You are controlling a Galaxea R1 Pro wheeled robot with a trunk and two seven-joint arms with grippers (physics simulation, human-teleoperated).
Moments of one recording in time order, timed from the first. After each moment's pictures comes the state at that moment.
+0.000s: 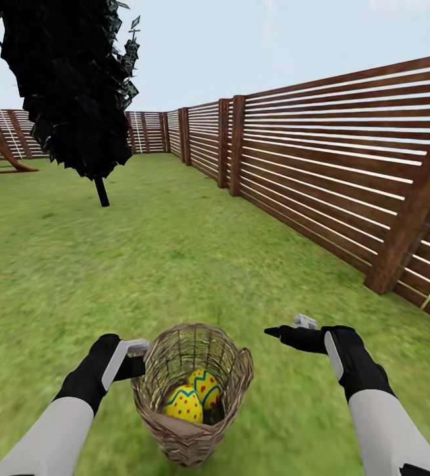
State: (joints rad) left arm -0.68 0.00 0.09 -0.77 0.18 1.01 0.21; right arm -0.71 -0.03 -0.30 -0.83 0.04 0.83 0.56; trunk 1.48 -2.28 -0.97
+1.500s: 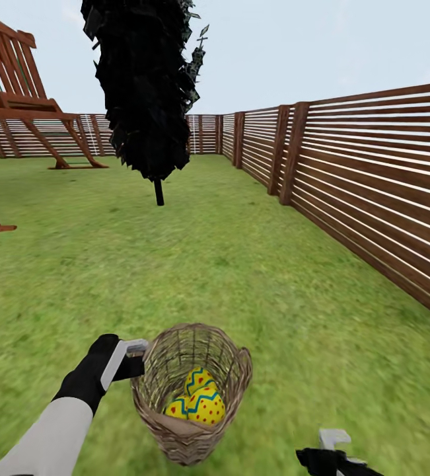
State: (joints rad) left arm -0.68 0.01 0.09 -0.77 0.18 1.00 0.21; right arm -0.55 -0.11 -0.15 -0.01 0.08 -0.04 0.14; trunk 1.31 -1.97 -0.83
